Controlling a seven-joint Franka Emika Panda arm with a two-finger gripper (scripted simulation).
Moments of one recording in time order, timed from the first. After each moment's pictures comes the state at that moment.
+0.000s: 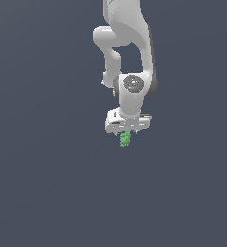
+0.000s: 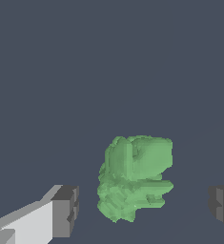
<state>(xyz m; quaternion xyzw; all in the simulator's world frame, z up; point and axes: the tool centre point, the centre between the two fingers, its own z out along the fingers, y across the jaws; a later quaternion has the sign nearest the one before) -0.049 0.066 0.088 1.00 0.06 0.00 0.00</state>
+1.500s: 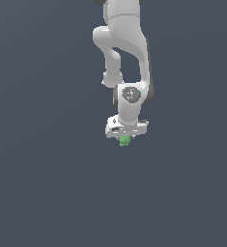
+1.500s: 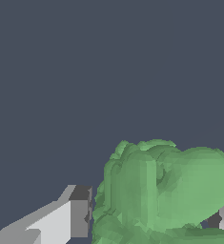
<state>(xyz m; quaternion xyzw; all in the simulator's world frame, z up) -0.051 0.064 0.044 1.00 0.06 0.00 0.00</state>
